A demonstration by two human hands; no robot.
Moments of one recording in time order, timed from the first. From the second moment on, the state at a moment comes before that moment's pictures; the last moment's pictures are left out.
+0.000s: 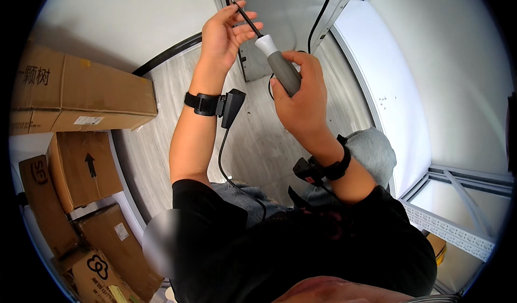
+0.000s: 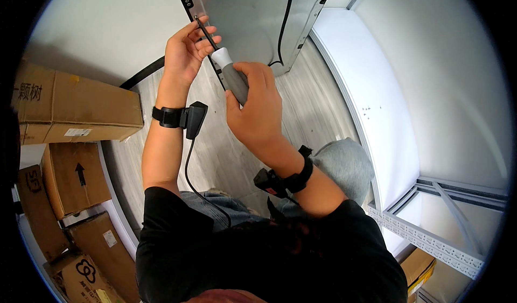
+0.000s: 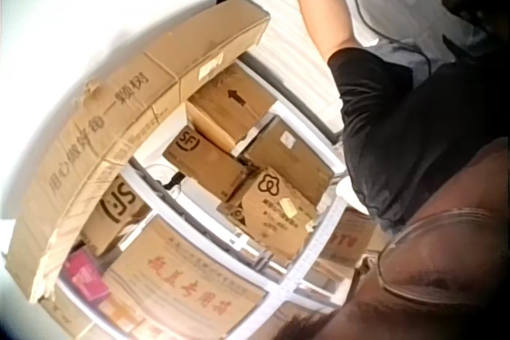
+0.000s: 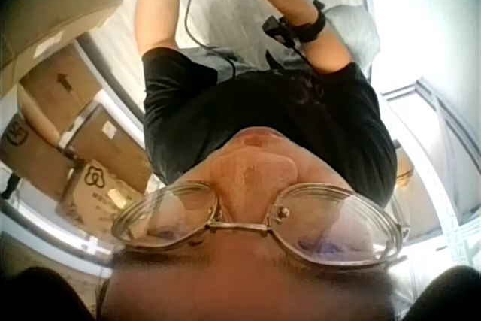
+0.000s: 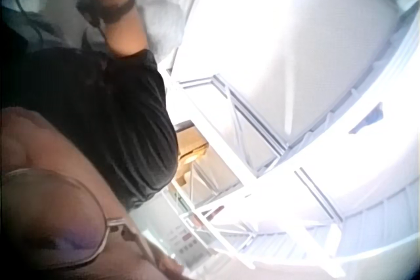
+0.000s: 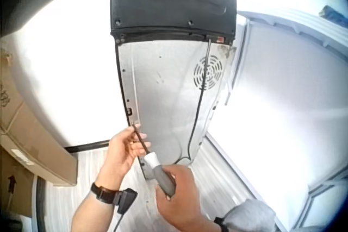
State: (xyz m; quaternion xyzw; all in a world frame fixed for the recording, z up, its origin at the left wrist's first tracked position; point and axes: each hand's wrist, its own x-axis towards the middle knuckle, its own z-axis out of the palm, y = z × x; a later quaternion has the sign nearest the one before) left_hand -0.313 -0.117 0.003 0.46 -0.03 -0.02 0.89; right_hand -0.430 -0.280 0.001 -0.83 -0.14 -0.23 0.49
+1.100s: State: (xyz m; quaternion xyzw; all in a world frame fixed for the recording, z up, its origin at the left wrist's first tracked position) left_hand -0.311 -0.224 -0.006 0.35 -0.08 -0.08 0.93; right_hand -0.381 -0.498 0.091 -0.84 -0.16 -0.06 0.51
